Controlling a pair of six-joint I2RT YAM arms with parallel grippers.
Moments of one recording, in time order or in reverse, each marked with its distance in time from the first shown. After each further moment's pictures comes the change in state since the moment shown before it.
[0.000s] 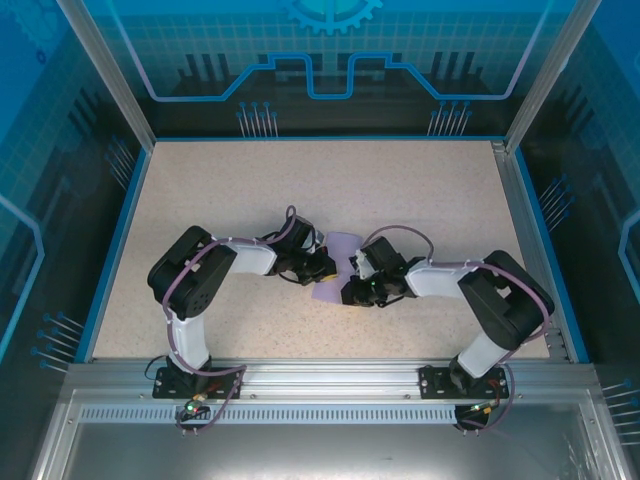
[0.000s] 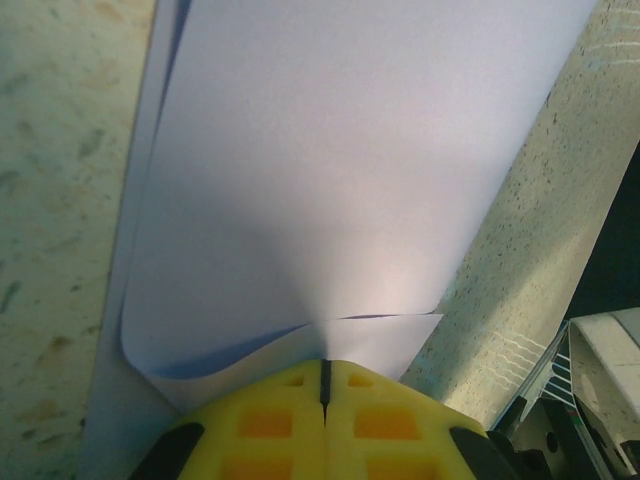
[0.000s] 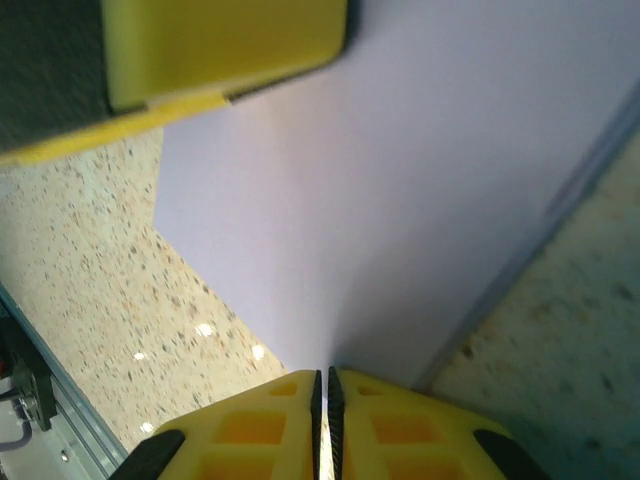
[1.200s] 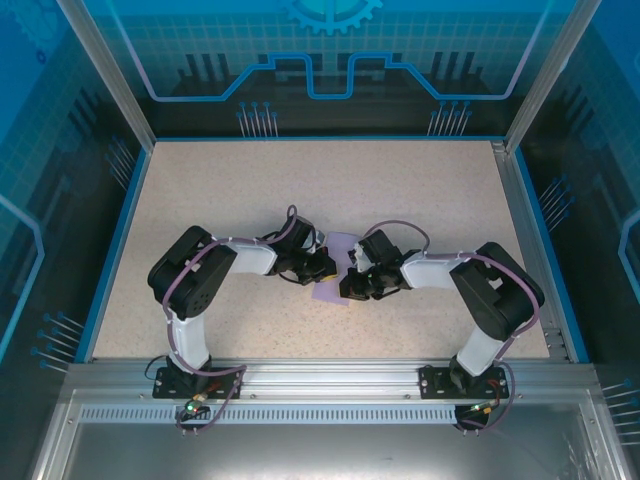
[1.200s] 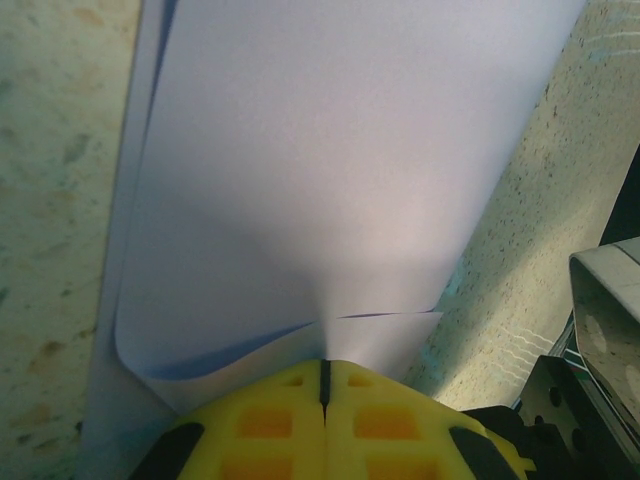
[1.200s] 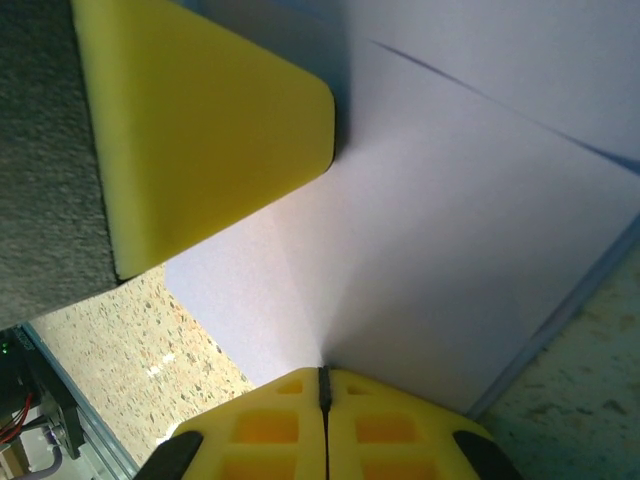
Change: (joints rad) left arm 0.001 0.000 0.006 -0.008 0.000 0.034; right arm -0.021 0.085 0.087 -0.012 -0.014 0.034
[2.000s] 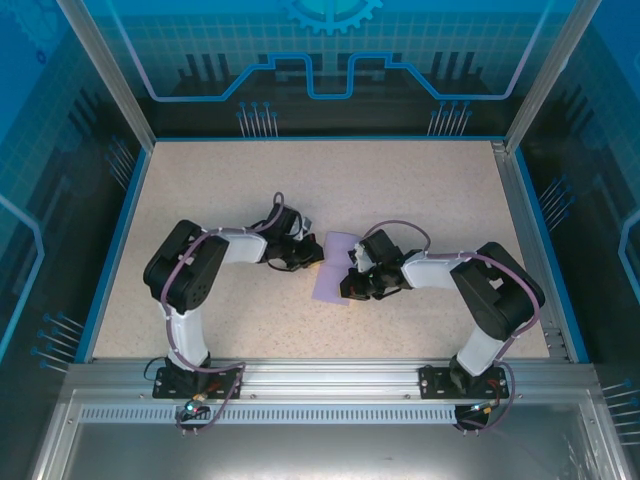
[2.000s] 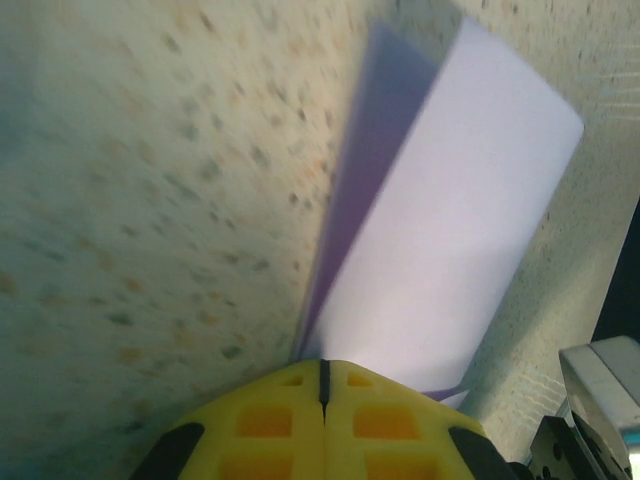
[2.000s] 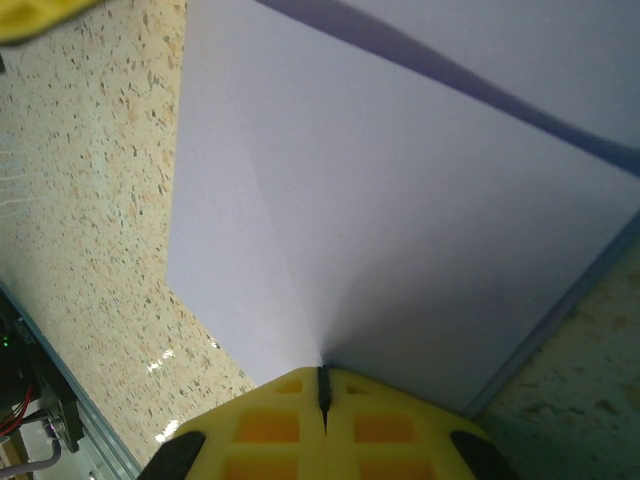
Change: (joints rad) left arm 0.126 0.015 0.055 -0.055 -0.013 0.114; right arm -0.013 -0.001 -0.005 0.001 -0.014 -0.019
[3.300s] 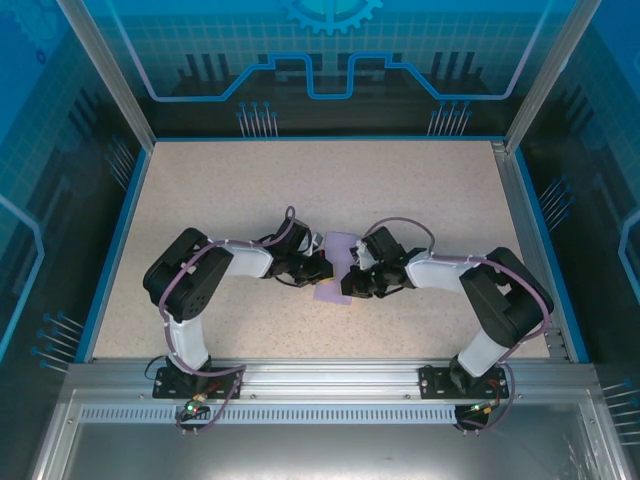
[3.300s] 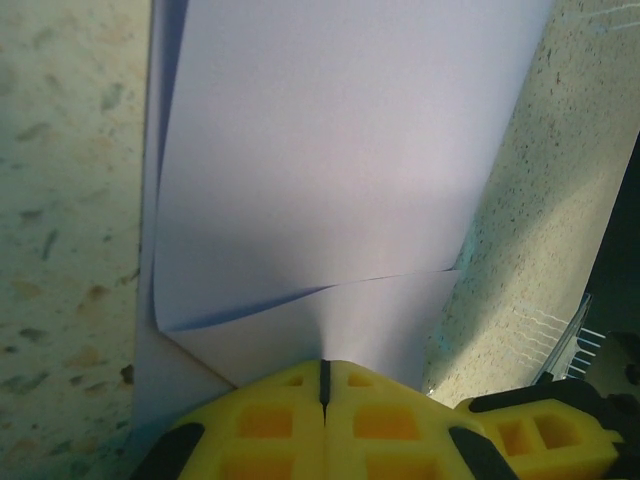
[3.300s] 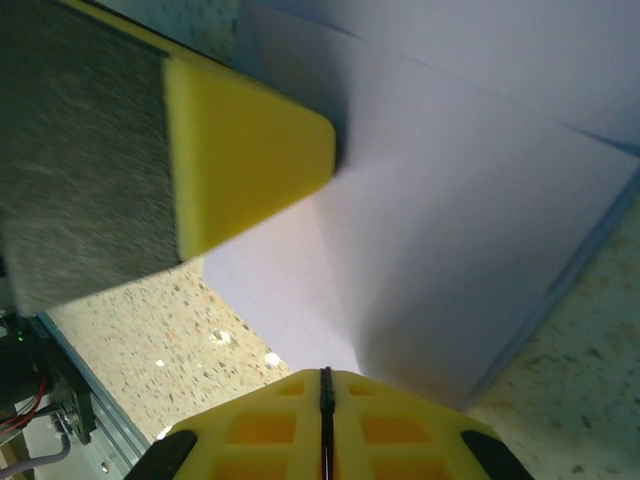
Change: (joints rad) left arm -0.118 -0.043 -0.105 0.079 0.030 -0.055; right arm -0.002 -0.058 0.018 -0.046 0.003 -0.003
